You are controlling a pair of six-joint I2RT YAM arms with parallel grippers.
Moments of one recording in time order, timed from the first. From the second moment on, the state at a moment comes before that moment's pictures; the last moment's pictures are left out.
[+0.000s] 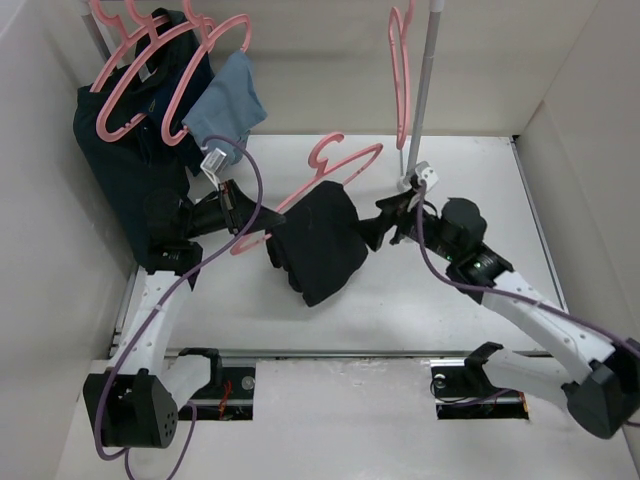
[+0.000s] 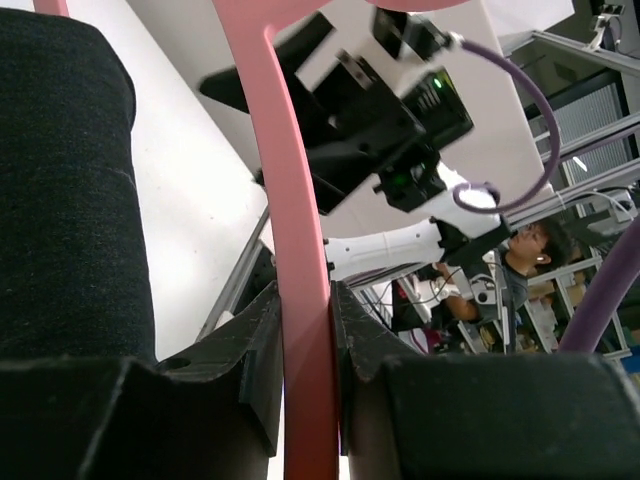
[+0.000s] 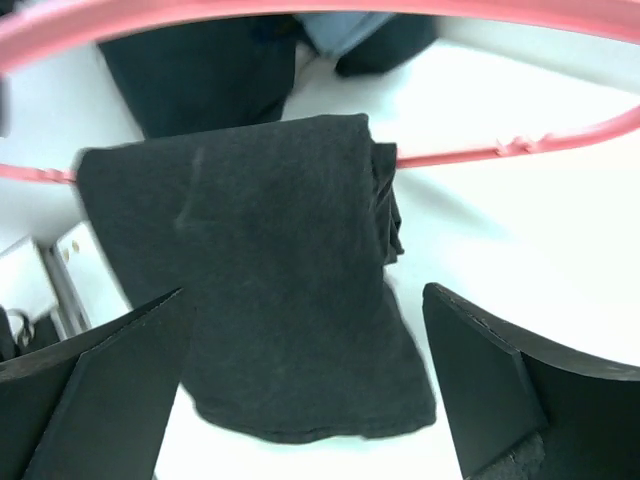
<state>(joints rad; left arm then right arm) -0.04 1.01 0.78 0.42 1.22 -1.17 0.58 1.11 0.83 0.22 -0.32 0.25</state>
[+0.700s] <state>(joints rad) -0.13 1.25 1.07 0.49 0.85 -1.10 0.78 0.87 0.76 0.02 0.06 0.25</state>
